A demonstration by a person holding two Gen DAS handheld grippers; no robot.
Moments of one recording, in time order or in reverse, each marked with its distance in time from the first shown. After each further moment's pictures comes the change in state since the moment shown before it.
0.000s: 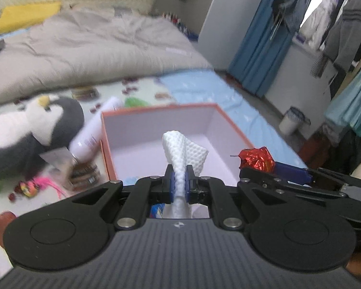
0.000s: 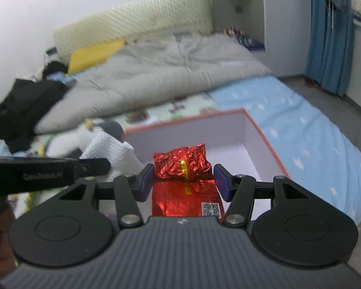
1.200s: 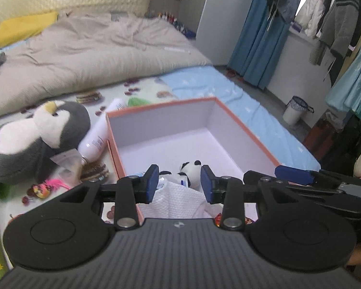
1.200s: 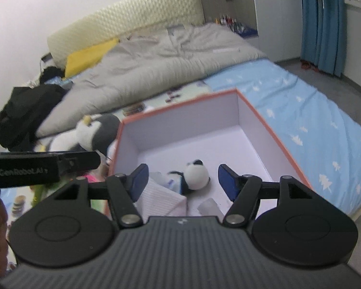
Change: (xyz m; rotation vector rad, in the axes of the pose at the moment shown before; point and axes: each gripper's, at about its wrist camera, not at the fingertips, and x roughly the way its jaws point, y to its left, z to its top) left arm -0.033 -0.006 -0.012 0.076 -0.025 0.037; right arm -0.021 -0.010 -0.020 0.085 0.001 0.028
